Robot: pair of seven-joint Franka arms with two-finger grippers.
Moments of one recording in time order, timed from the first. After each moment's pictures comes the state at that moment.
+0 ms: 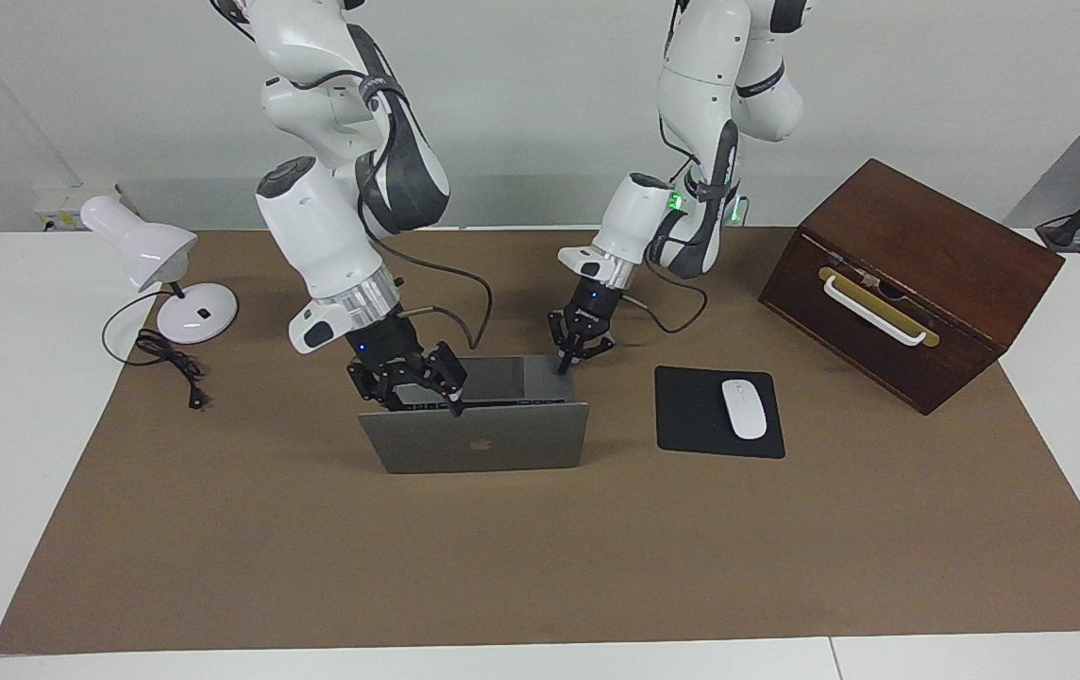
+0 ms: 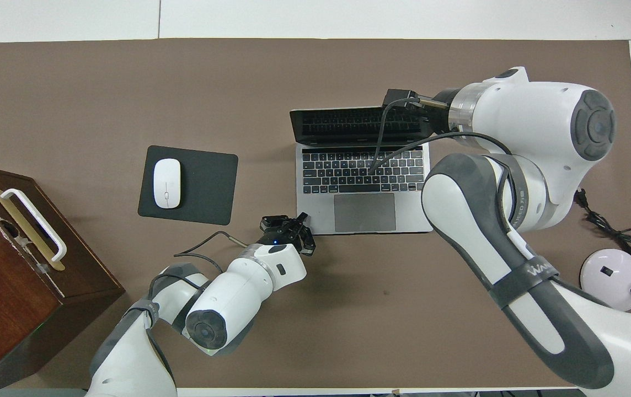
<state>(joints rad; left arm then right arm) -0.78 0.28 0.08 -2.48 0.08 3.49 -0.24 0.28 0.25 0.00 -1.82 0.39 2.52 0.28</state>
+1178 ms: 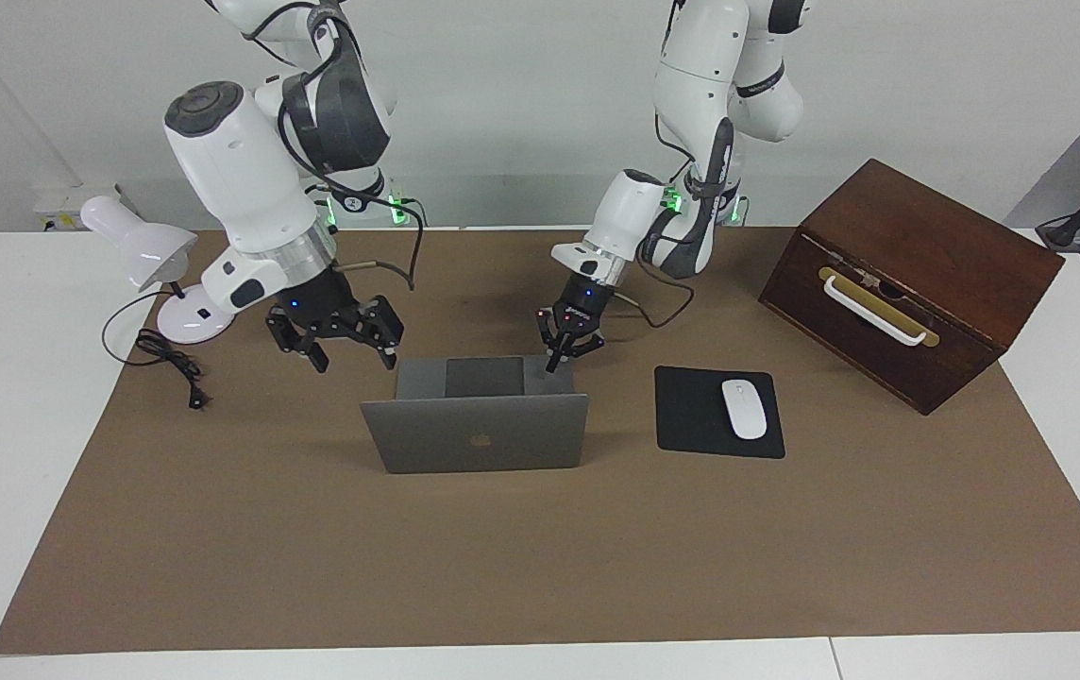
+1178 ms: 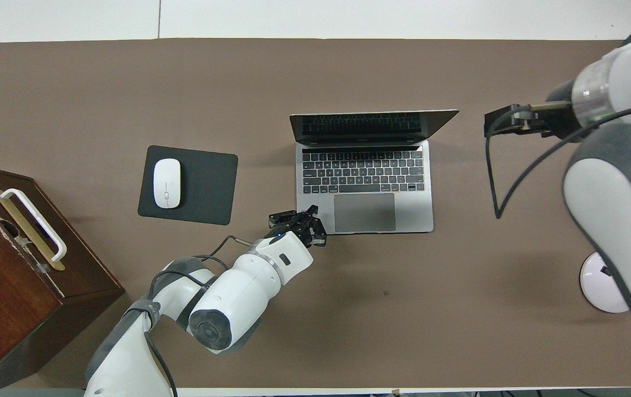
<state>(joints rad) -0.78 0.24 0.07 -2.43 0.08 3.43 -0.49 0.09 0.07 0.00 -1.62 0.08 1.79 0.06</state>
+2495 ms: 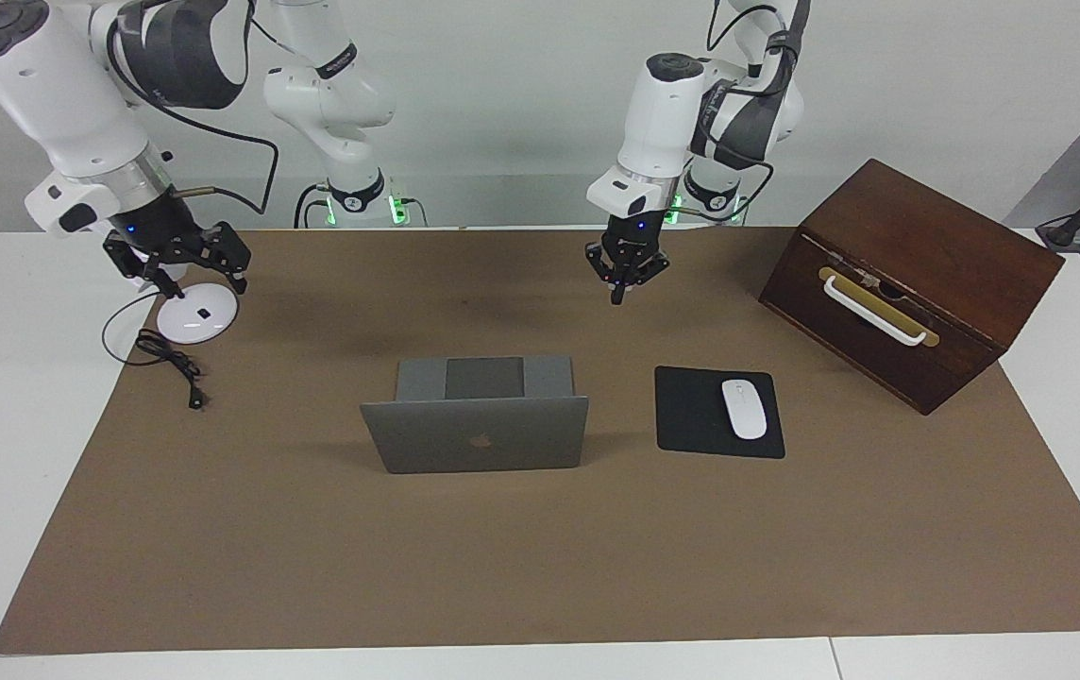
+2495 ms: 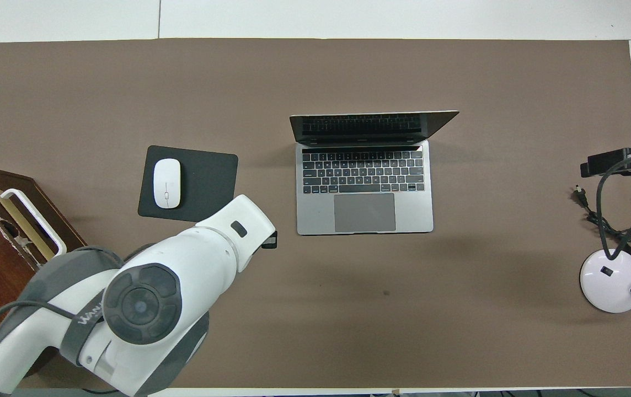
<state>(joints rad) -0.72 -0.19 0.10 -2.22 0.08 2.28 -0.53 -0.12 -0.05 0.01 -1.79 0.06 1.78 -0.13</state>
